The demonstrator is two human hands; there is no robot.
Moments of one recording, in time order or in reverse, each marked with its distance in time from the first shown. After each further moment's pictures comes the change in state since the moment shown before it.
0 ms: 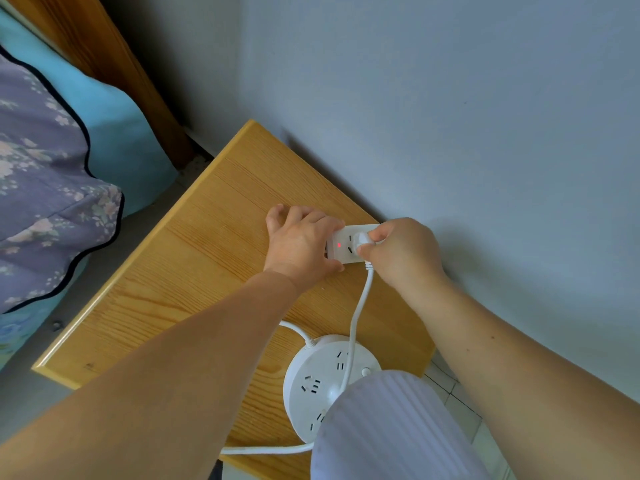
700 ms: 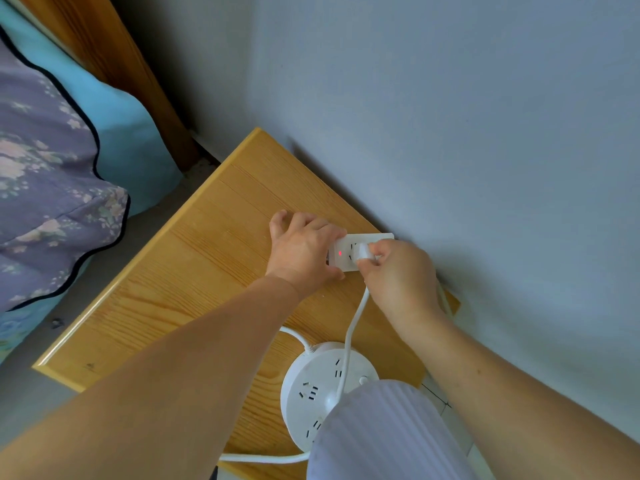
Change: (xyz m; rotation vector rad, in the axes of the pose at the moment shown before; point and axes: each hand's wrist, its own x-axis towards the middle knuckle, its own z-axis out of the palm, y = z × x) left_hand 0.000 0.000 -0.002 0.022 -0.008 0.012; right_hand -0.017 0.001 0.007 -0.007 0.064 -0.114
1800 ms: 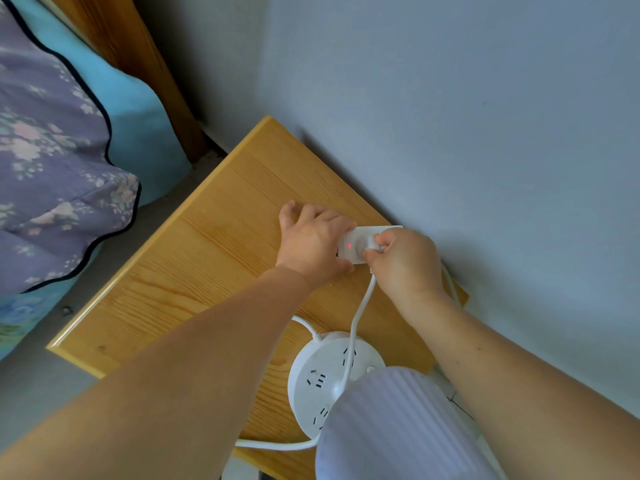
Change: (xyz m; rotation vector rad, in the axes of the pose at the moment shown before) left_hand -0.002 0.005 0.000 0.011 -0.046 -0.022; right_hand 0.007 0.006 0.012 0.027 0.024 -0.003
